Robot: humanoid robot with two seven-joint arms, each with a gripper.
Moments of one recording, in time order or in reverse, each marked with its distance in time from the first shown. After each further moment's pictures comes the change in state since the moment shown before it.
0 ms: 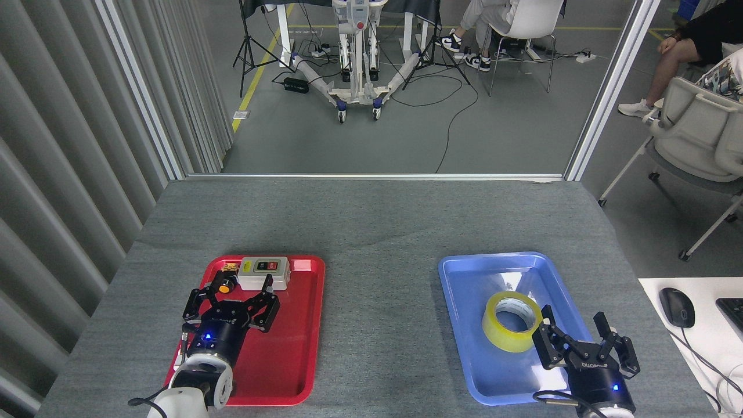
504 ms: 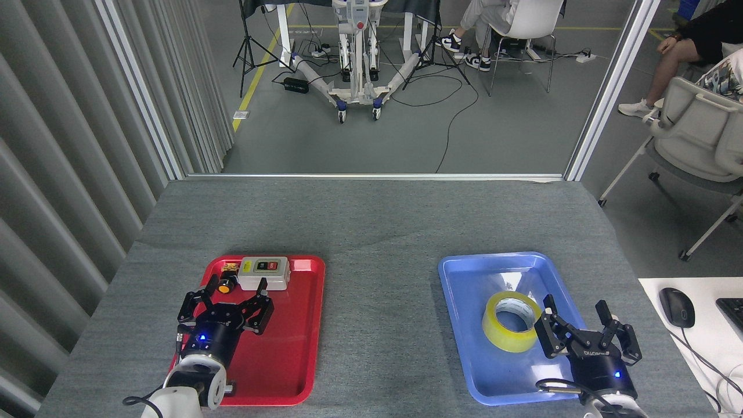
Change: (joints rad) left arm -0.015 0.023 0.002 0.053 0.007 -0.006 0.003; right arm -0.047 -0.040 0.023 0.048 -0.009 0.000 -0.015
